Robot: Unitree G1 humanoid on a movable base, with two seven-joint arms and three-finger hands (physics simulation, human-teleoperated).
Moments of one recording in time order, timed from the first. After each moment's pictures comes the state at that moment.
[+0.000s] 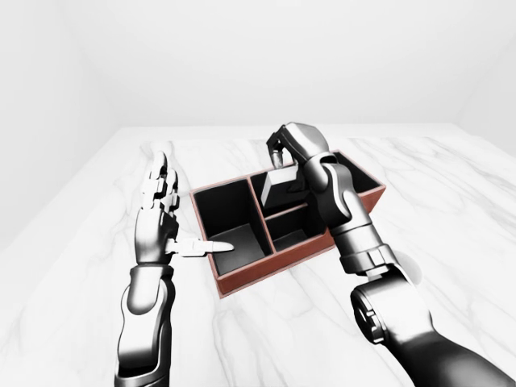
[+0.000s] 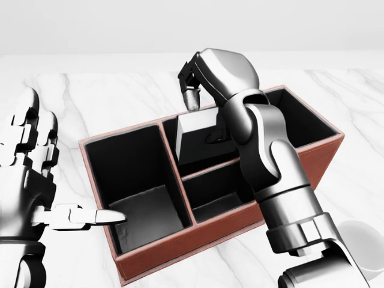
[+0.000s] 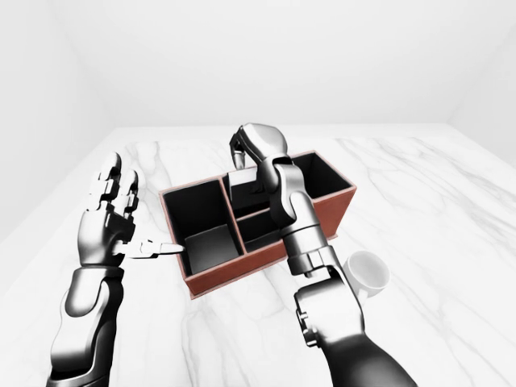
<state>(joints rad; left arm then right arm) -0.04 0.05 0.11 -0.42 -0.03 0.09 -0.08 -0.93 -0.08 0.06 0.51 -0.99 0.03 0.17</state>
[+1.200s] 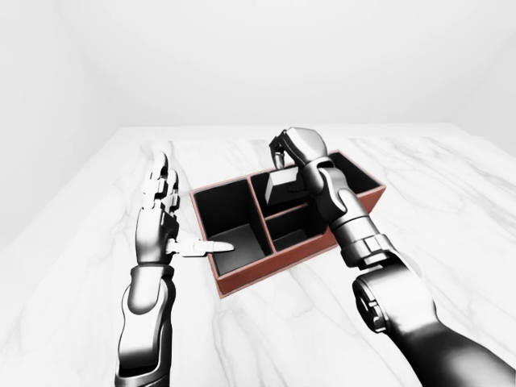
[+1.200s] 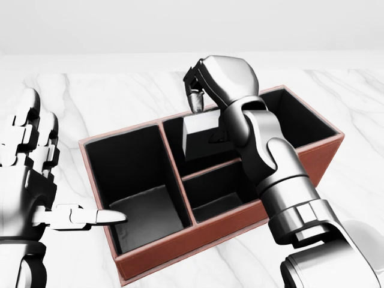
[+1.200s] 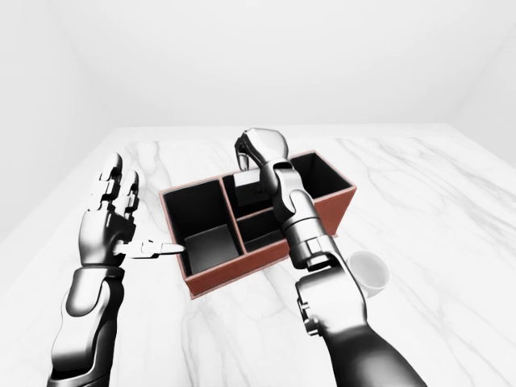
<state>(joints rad) -0.04 0.05 0.11 -0.42 -0.03 0.09 -0.07 -1.01 -0.11 0.07 0.80 -1.01 -0.09 -0.07</state>
